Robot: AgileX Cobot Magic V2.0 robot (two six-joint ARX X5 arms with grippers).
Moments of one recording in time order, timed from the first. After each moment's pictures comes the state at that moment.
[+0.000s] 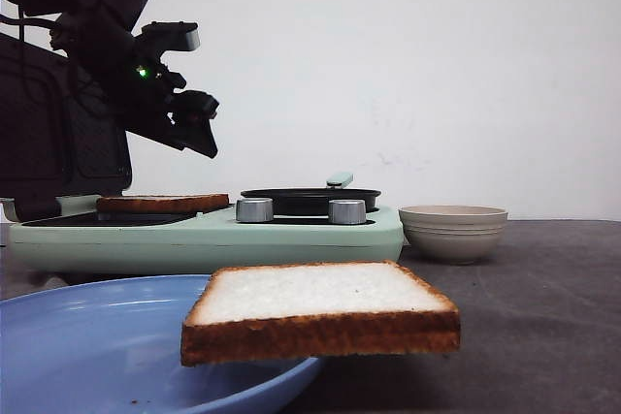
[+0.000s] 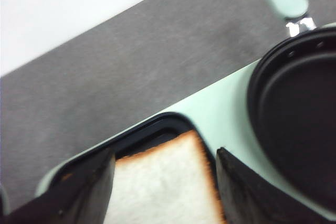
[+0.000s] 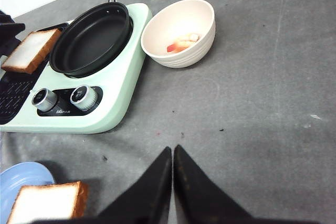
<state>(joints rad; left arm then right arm) -0.26 1.82 1.31 0.01 0.15 0.30 0.03 0.44 0.50 -0.54 -0.34 0.37</state>
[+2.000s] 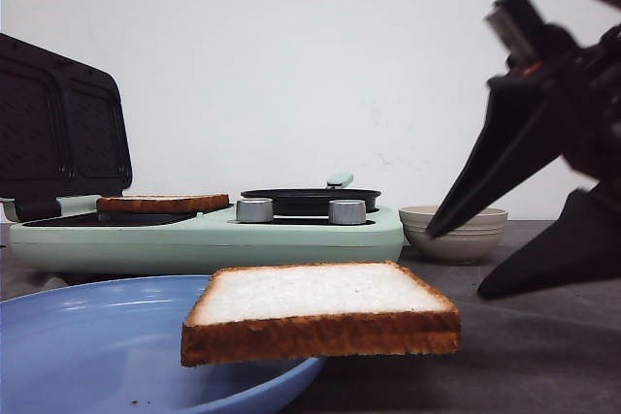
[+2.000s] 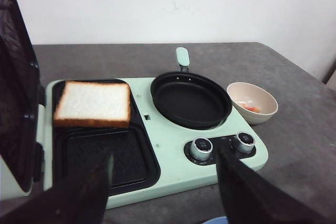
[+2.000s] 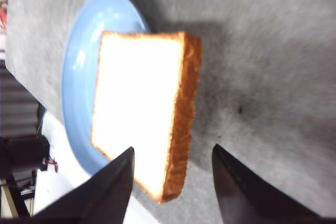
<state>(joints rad) -0.12 0.49 0.63 -0.36 0.37 -0.09 0.49 1.14 0.43 -0.13 -0.66 0.66</state>
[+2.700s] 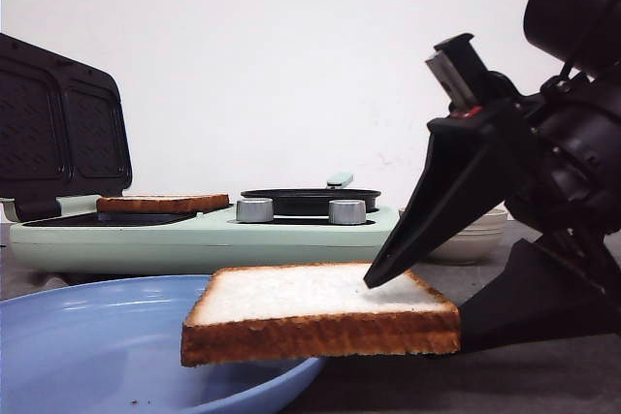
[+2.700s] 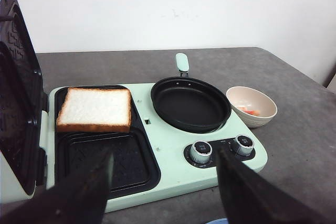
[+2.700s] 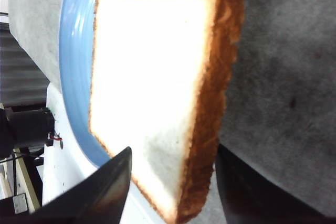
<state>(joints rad) -0.12 0.47 0.63 -0.36 0.37 -0.09 0.60 1.32 0.43 0.02 -0.71 0.71</state>
